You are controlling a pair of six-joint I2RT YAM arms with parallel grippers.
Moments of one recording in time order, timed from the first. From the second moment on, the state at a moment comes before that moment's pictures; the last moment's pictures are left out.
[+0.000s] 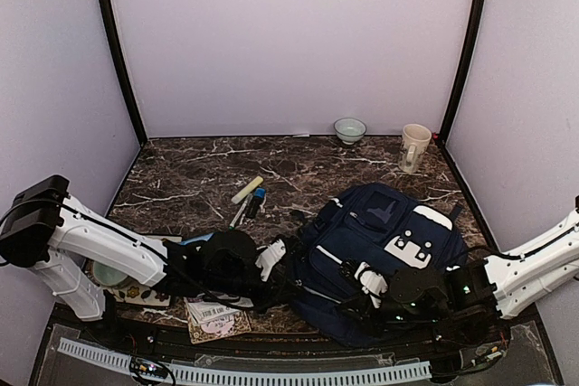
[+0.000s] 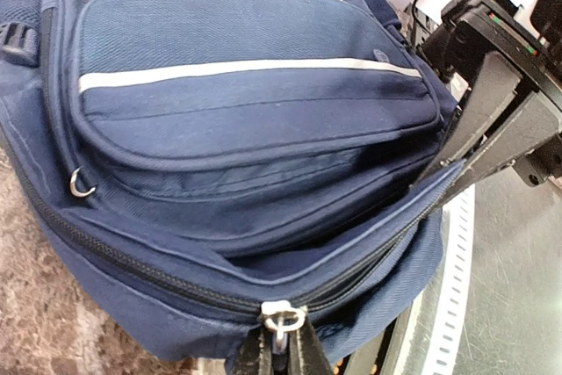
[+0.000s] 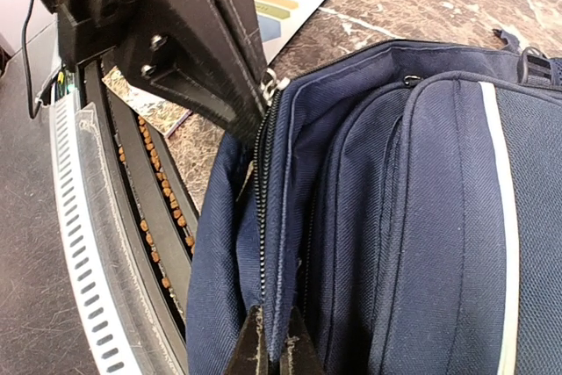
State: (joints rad) left arm -1.24 1.56 0.67 0.29 0.11 -0.38; right arm 1.52 1.09 0.39 0.05 0.27 0.42
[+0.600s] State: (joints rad) left arm -1.17 1.64 0.64 0.39 0.10 -0.51; right arm 1.49 1.16 0.40 0.05 0.37 0.50
